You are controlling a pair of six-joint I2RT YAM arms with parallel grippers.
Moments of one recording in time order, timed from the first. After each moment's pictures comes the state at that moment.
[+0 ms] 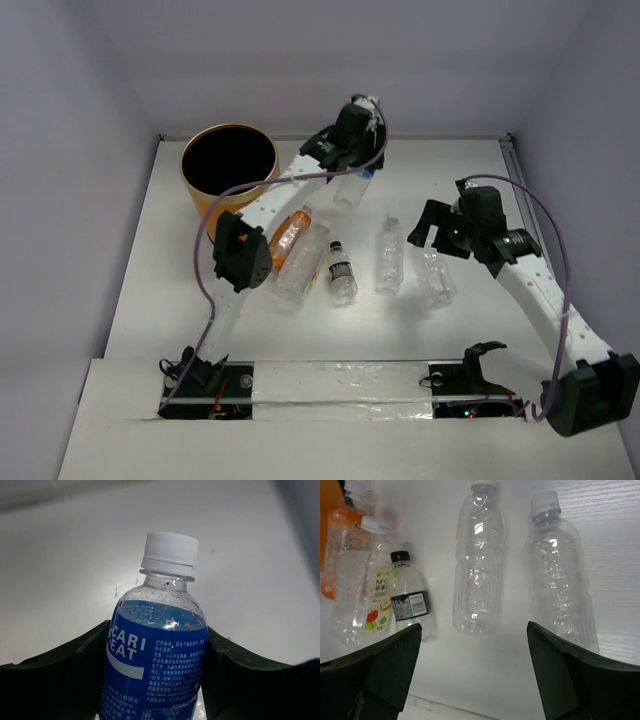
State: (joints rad) left arm -0.68 2.31 2.30 -0.60 -0.07 -0.36; right arm 0.24 1.03 0.95 -0.67 -0.13 0.49
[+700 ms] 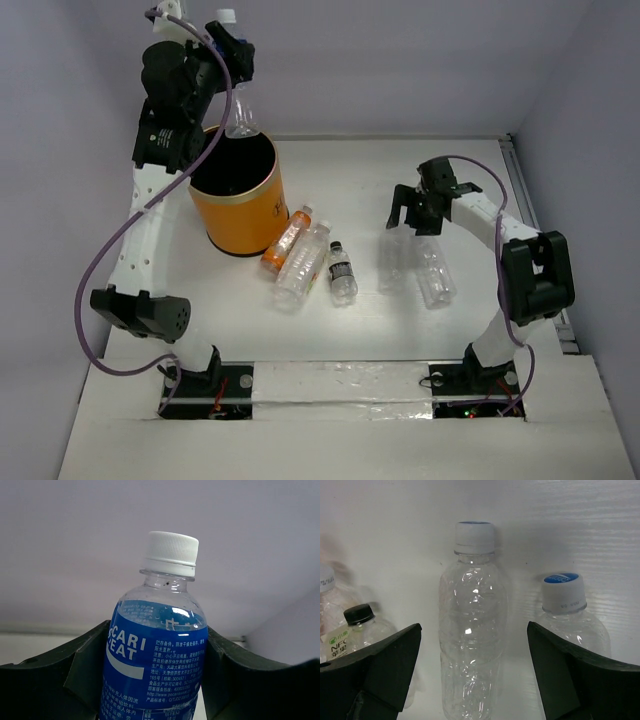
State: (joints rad) left arm -0.24 1.59 2.07 -0.33 0.01 -0.45; right arm 0.24 1.68 1.21 -0.55 -0.14 0.42
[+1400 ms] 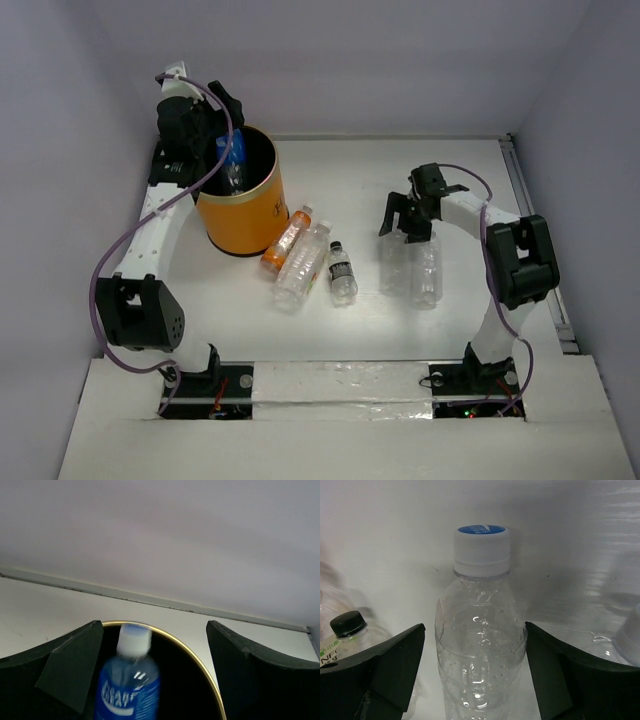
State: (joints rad) left arm -0.08 1.52 1.47 -0.02 0.01 -0.40; right arm 0.25 1.82 1.23 -0.51 -0.23 0.45
